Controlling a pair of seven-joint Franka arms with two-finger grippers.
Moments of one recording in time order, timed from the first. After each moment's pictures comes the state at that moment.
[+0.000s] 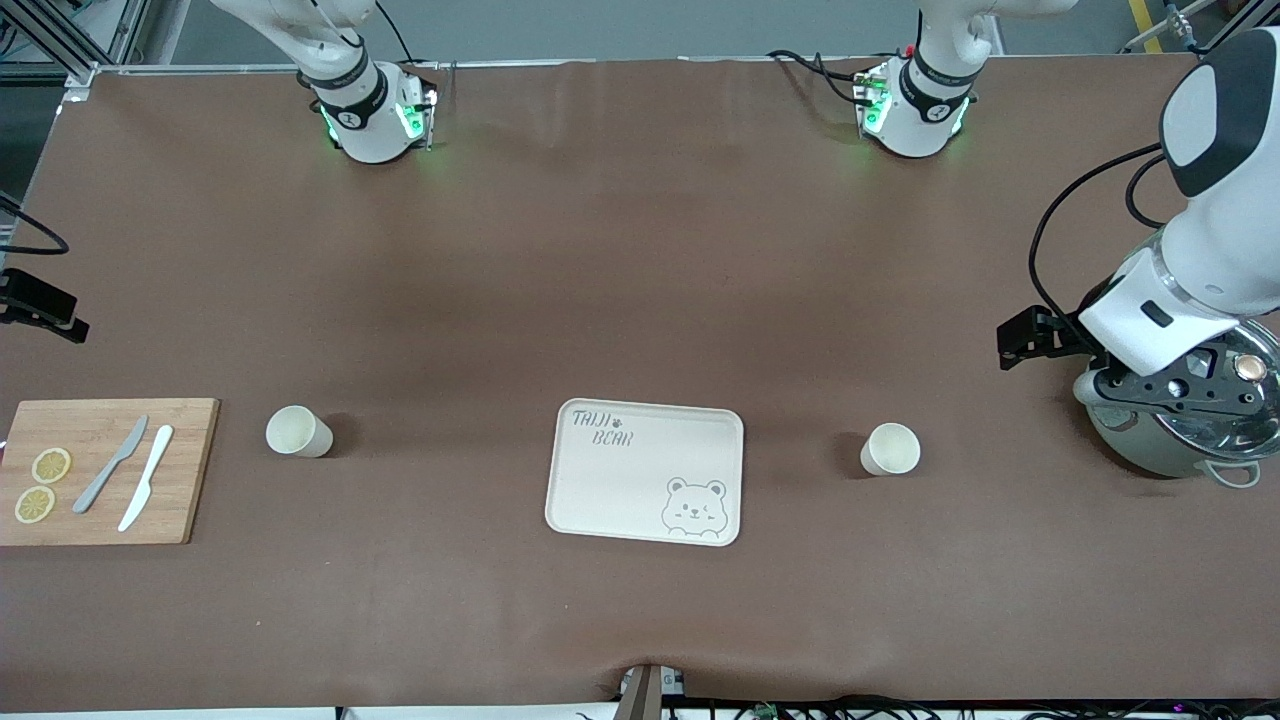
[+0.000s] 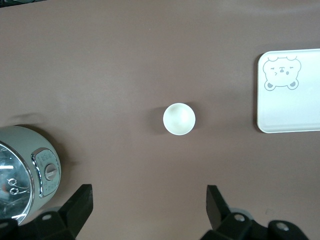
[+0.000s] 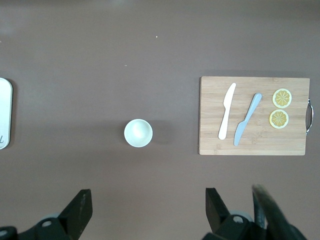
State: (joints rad) left arm -0.16 0.27 -0.01 -1.35 0.00 1.65 -0.02; right arm -0.17 0.18 0.06 -1.36 -0.01 1.59 -0.14
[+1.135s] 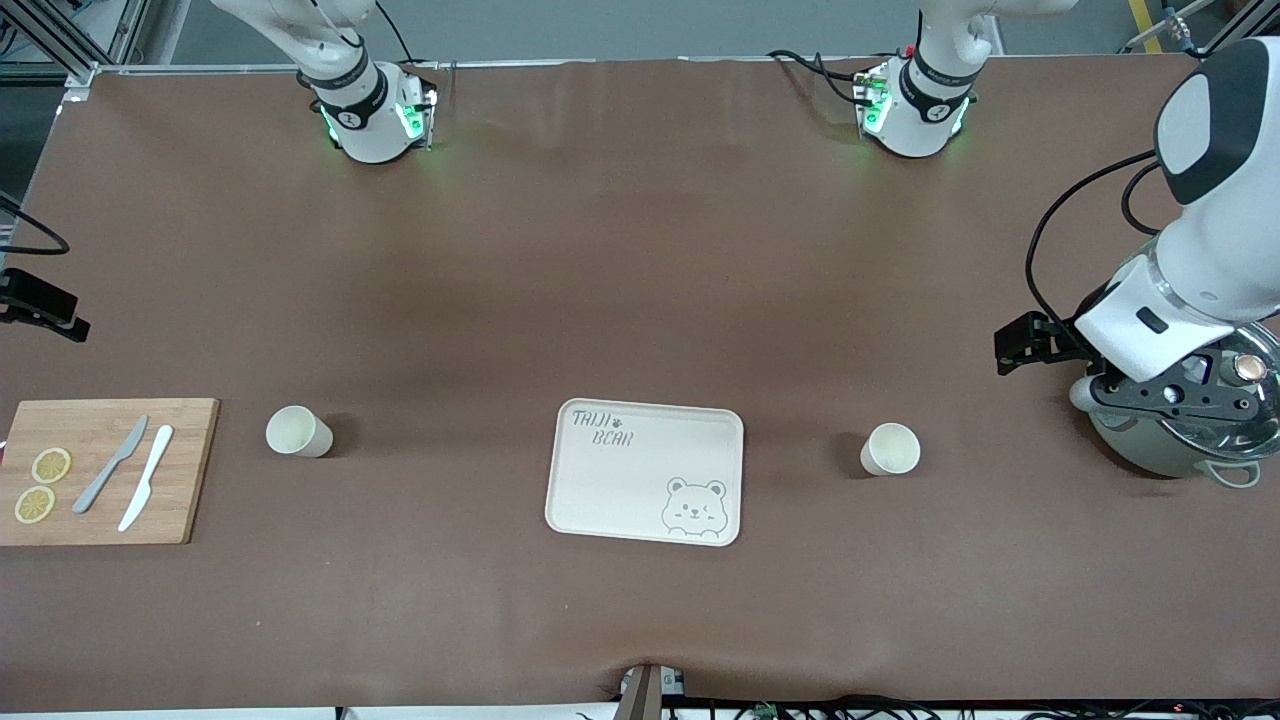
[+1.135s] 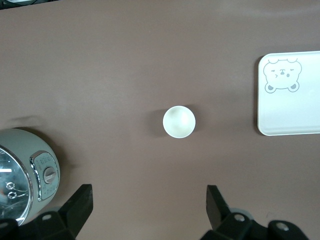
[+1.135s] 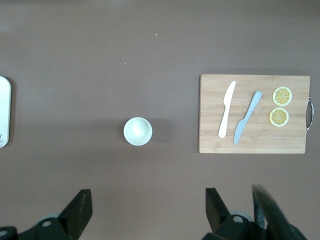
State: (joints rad) left arm -0.15 0.28 -0.01 -1.35 0.00 1.67 -0.02; right arm -0.17 0.18 0.06 -1.36 -0.02 1.59 -0.14
